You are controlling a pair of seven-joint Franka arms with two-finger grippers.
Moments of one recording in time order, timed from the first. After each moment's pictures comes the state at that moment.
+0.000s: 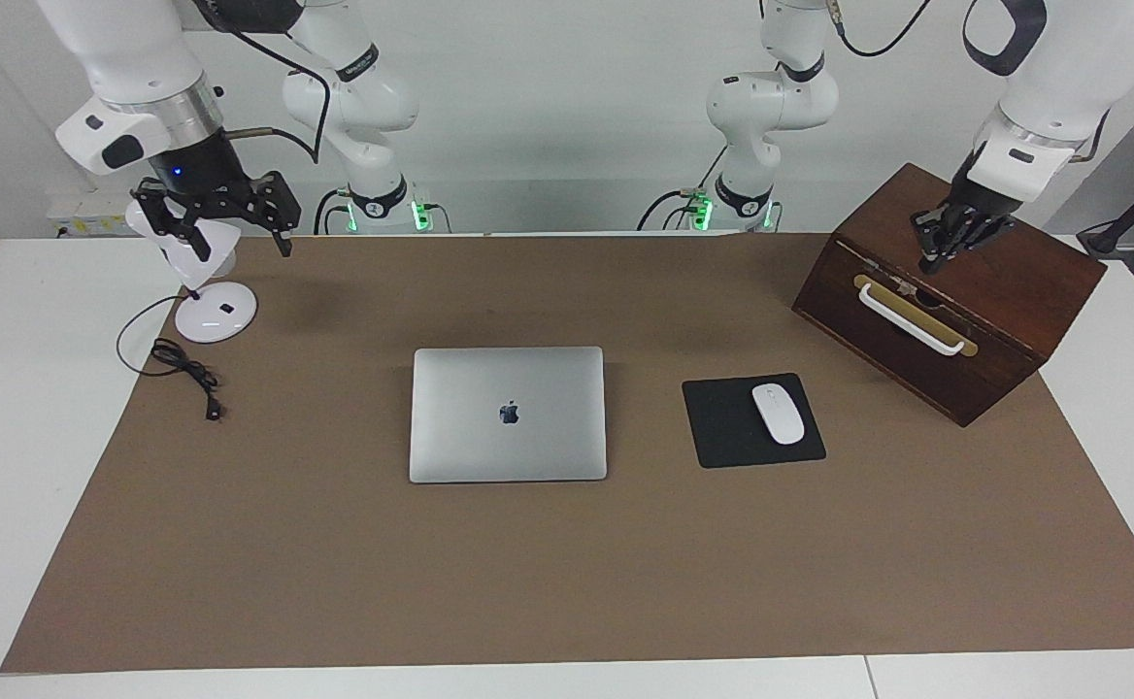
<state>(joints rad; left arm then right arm) -0.02 -0.07 0.03 -1.68 -0.02 1.66 0.00 -0.14 -0.04 0.15 -1.57 0.00 1.57 -0.04</state>
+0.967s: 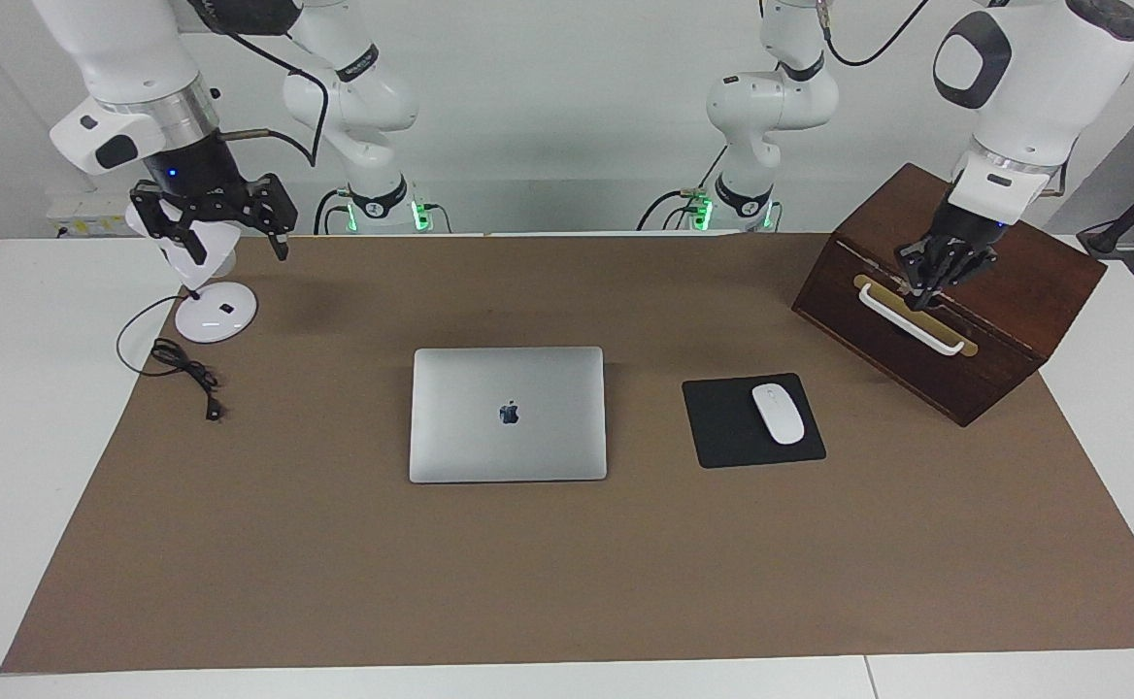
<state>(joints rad) -0.05 -0.16 0.01 -1.99 -0.11 2.06 0.00 -0.14 -0.04 0.14 -1.57 0.00 1.59 -0.04</state>
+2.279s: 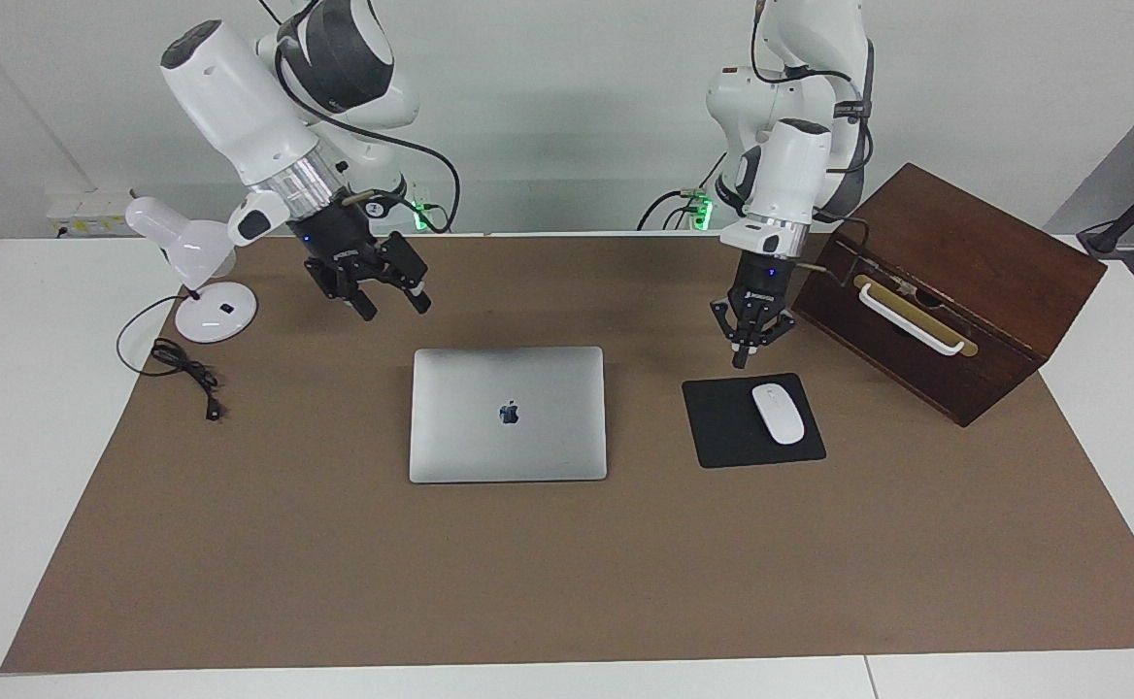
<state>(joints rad) -0.40 -0.14 0.01 -2.61 -0.11 3.16 -0.01 0.03 -0.14 0.15 -2.03 0.48 2.21 0.31</state>
